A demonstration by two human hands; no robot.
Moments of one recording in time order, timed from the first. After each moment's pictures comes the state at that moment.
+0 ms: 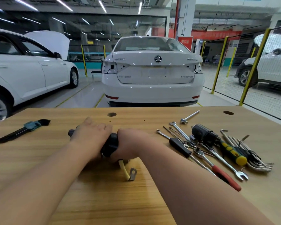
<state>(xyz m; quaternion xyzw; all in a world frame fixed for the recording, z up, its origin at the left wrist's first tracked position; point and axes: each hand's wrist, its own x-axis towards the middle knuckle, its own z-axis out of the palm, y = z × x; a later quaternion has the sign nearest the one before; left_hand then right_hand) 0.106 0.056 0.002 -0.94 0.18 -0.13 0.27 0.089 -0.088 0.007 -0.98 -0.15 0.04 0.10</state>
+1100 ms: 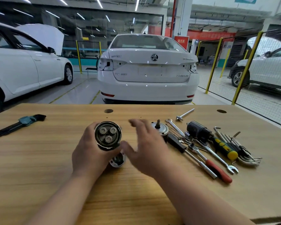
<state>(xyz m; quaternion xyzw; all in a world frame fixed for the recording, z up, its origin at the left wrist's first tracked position) 0.056 0.044 -0.060 -0.87 0.04 -0.29 -0.40 0.018 -0.119 -0.028 -0.91 -0.17 -0.30 0.23</state>
